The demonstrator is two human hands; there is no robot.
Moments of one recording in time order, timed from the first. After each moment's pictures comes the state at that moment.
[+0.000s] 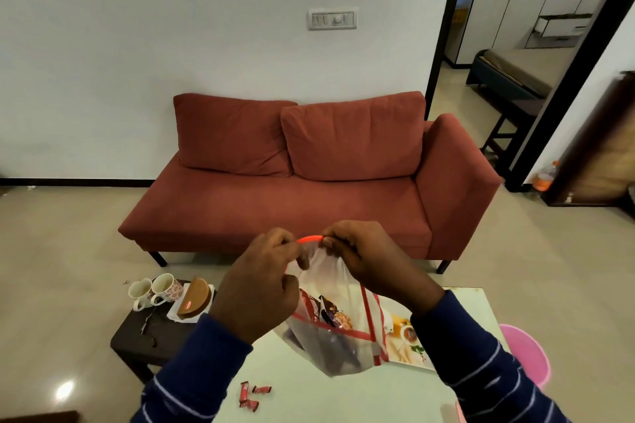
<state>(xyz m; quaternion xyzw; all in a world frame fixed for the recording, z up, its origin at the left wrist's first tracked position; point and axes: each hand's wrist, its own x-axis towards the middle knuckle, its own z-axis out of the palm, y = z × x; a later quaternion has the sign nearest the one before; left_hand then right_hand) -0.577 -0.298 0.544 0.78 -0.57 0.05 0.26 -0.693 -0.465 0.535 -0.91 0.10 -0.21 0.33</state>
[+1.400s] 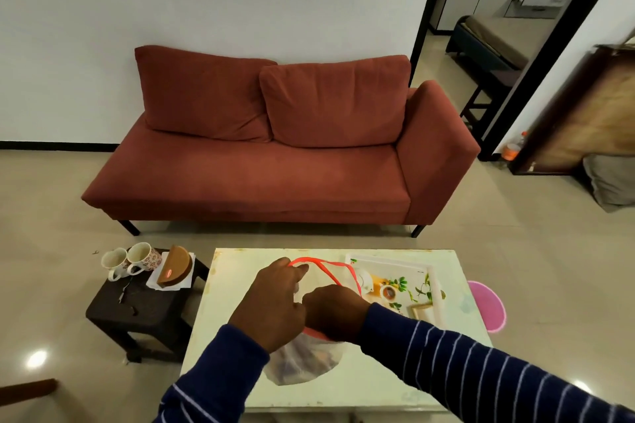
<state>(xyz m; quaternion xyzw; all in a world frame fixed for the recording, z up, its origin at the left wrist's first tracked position) -0.594 -0.283 0.464 0.84 -0.47 -0.17 0.18 -0.681 -0.391 0.422 -0.96 0.07 0.22 0.15</state>
